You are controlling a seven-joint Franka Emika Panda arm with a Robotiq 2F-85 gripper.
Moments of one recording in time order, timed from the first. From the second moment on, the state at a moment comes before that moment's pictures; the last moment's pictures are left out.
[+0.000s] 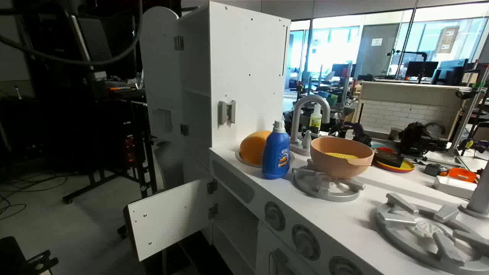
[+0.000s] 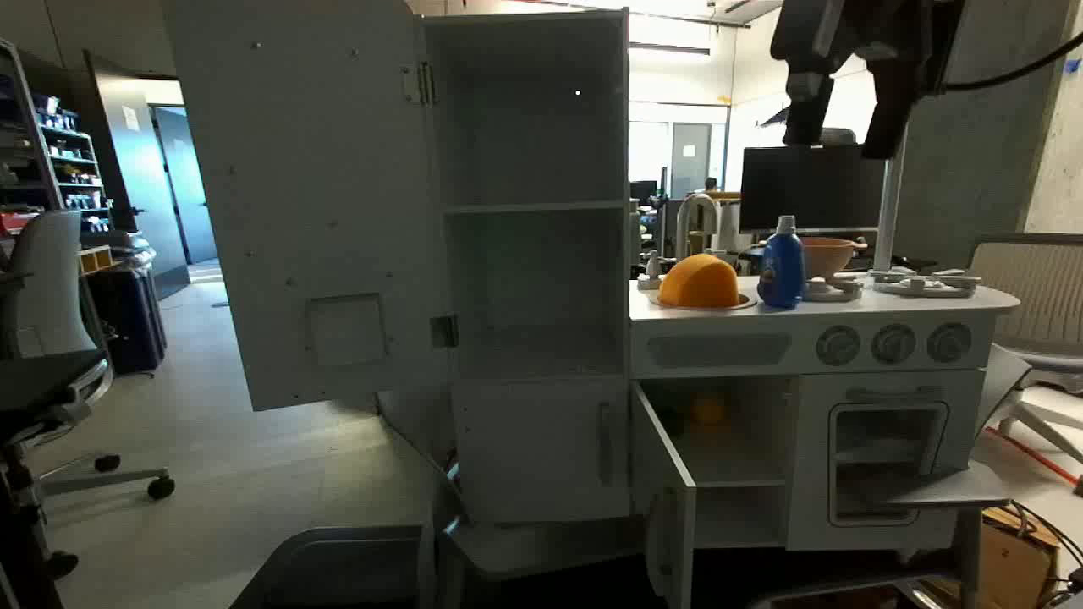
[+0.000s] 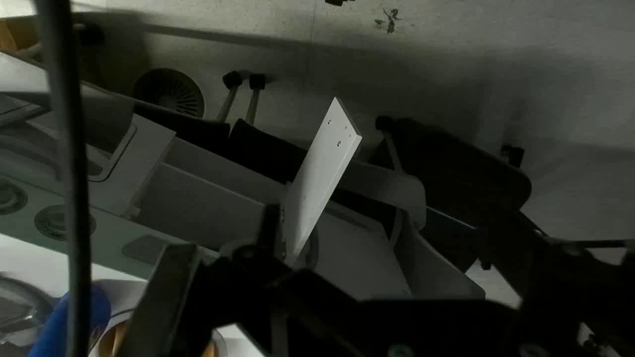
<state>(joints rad) 0.15 -0.29 0.09 -2.46 0.11 2.29 -0.02</state>
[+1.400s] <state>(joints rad) -0.03 -0.09 -0.05 -2.25 0.05 2.42 -0.03</state>
